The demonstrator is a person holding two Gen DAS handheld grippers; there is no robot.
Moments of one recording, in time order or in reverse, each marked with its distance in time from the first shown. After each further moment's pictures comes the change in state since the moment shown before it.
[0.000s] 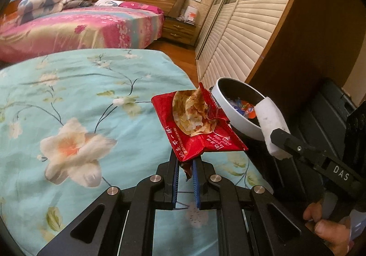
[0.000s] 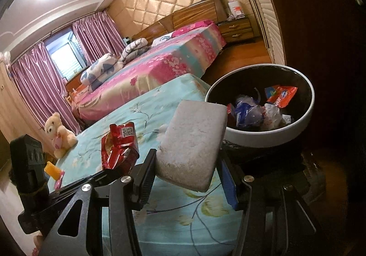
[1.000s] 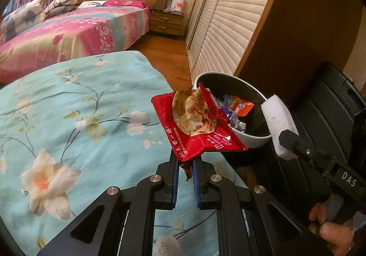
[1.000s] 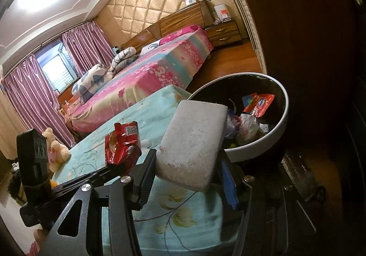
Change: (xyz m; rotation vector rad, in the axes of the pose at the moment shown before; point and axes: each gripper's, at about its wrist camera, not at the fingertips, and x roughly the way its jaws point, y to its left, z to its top) left arm 0.047 -0.044 0.040 0.111 0.074 0.009; right arm -0.015 -0.046 0.017 0.061 -0.039 -0.029
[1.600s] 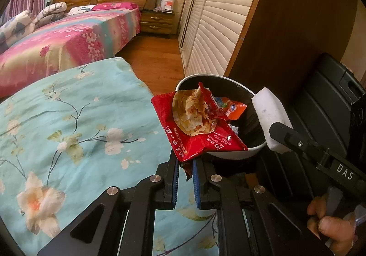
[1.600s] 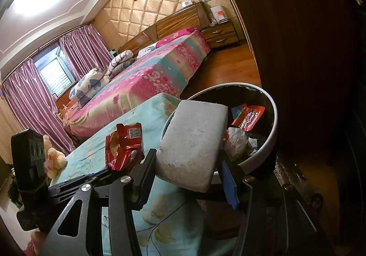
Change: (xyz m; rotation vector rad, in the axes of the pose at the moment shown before) left arm 0.020 -0.025 0.021 0.064 0.015 -0.003; right arm 0.007 -0.020 0.019 0.015 -0.005 -0.002
